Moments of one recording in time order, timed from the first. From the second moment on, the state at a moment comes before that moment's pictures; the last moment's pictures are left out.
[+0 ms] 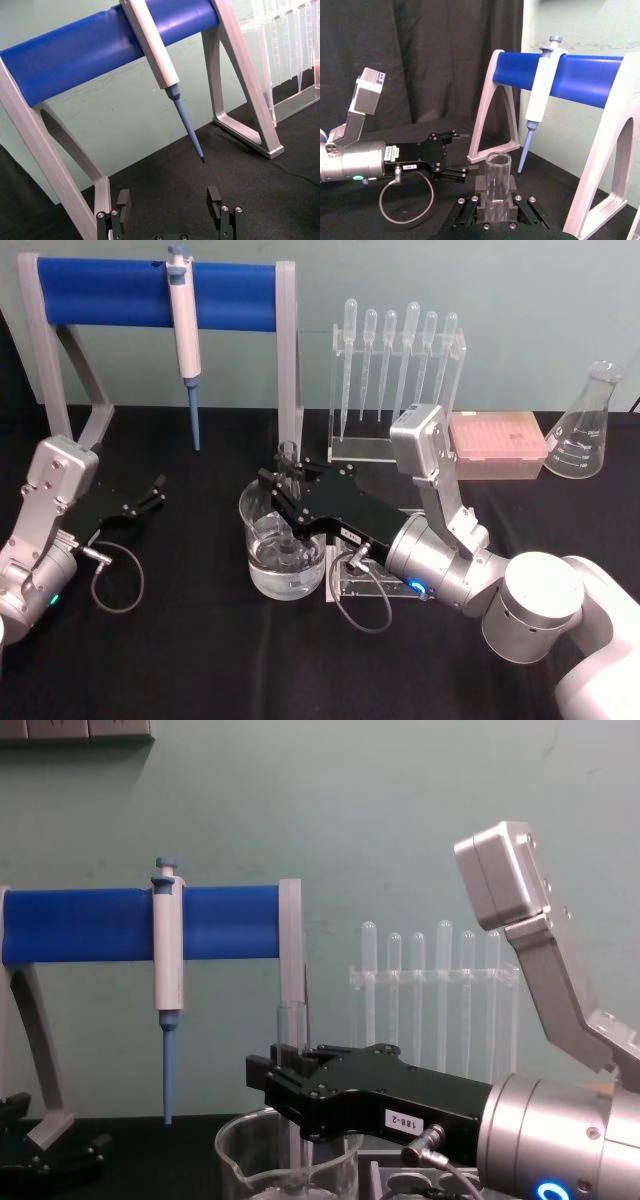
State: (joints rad) left arm -0.20 0.60 0.45 -1.41 -0.25 -0.12 0.03; right arm 0.33 0.26 -0.54 -1.42 0.33 -0.07 0.48
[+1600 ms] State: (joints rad) left arm -0.20 0.60 0.45 -1.41 -0.25 -0.12 0.03; right arm 0.33 0.33 -0.48 -1.72 0.34 0.04 0.44
